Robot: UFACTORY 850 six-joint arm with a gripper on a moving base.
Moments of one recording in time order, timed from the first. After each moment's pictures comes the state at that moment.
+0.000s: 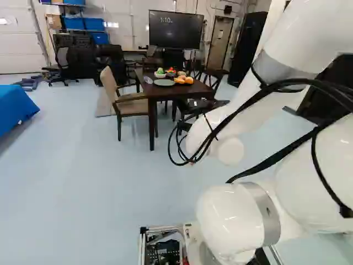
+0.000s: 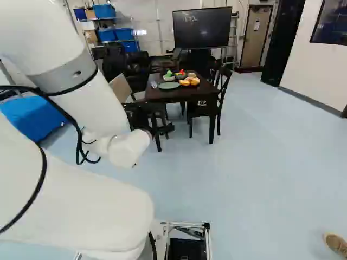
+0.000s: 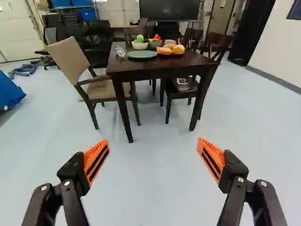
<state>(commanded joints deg) 0.0 16.0 -5.0 0.0 50.0 0.0</state>
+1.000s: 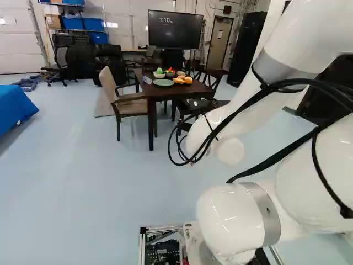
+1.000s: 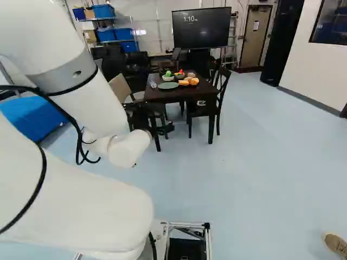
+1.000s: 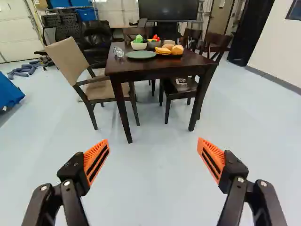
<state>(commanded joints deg) 0.0 16.0 -5.0 0.0 50.0 0.0</state>
